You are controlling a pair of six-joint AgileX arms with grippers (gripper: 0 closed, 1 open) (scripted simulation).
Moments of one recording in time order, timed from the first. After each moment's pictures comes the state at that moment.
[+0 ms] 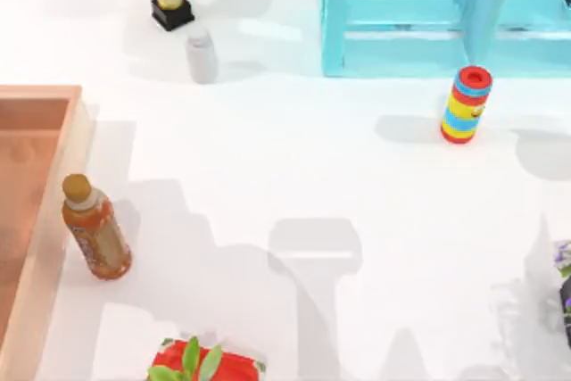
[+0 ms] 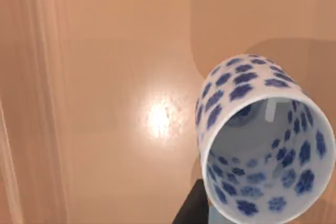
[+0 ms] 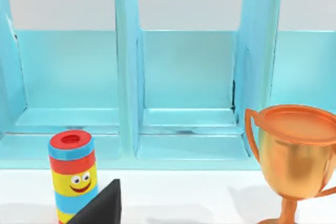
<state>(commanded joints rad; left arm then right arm) 0.28 1.81 1.40 -1.17 0.00 0.30 0.00 0.00 0.00 0.00 0.00 0.00</state>
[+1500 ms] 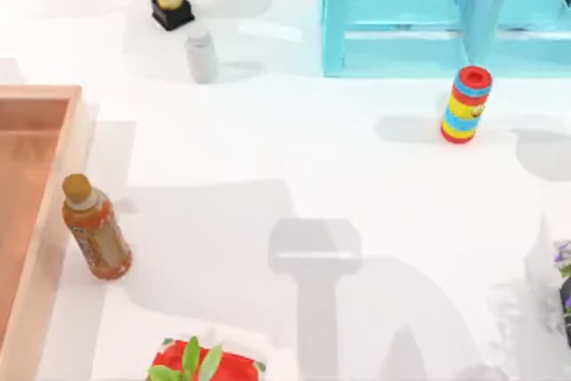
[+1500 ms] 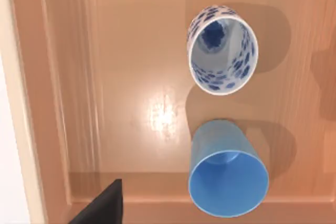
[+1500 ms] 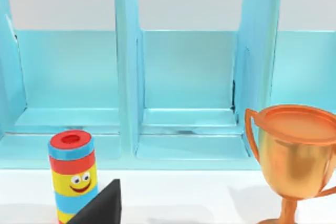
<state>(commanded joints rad) 0.27 1.82 1.81 -1.57 0.00 0.30 0.00 0.00 0.00 0.00 0.00 0.00</state>
